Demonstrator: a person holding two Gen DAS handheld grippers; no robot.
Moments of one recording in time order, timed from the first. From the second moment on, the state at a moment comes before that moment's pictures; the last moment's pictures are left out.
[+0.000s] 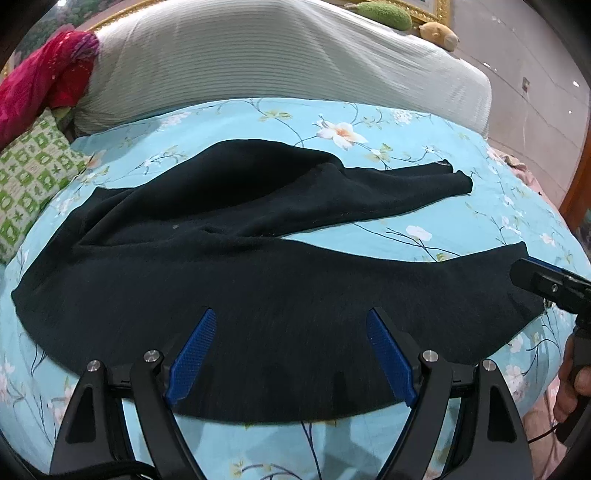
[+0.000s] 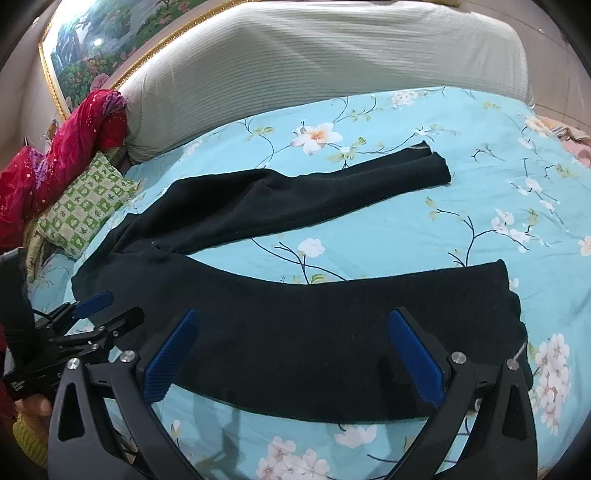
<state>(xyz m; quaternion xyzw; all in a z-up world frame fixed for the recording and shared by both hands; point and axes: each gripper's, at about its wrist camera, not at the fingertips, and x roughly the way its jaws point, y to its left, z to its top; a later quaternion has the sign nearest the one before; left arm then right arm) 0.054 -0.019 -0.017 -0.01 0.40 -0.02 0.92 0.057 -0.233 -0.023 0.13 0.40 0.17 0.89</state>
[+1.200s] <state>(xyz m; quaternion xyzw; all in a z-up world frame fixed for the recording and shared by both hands) 0.372 -0.027 -0.055 0.10 0.57 -0.23 0.79 0.346 -0.331 -0.077 0.11 0.53 0.18 0.82</state>
